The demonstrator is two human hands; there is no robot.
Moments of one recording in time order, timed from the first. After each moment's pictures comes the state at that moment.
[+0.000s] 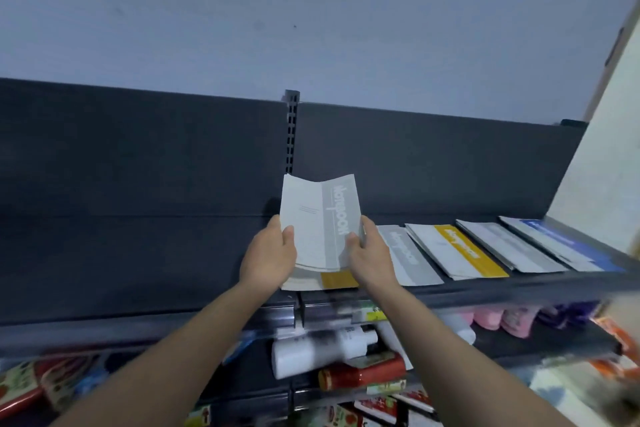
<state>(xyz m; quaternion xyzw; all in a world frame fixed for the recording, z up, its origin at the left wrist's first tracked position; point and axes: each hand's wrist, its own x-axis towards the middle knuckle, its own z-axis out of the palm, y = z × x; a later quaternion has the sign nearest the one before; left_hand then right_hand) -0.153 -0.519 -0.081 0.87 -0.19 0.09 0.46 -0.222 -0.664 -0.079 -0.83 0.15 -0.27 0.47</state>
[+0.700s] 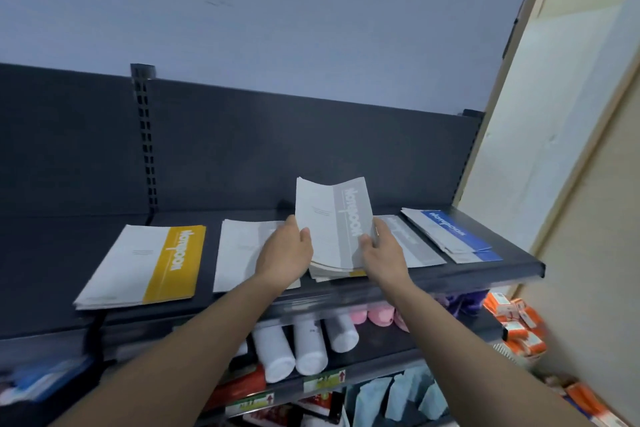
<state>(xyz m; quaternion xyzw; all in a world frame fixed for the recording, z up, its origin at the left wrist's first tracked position) -0.226 -0.796 -0.083 0.87 -0.26 0.00 0.43 -0.316 -0.931 -0.080 -0.84 0.26 -0.26 0.40</state>
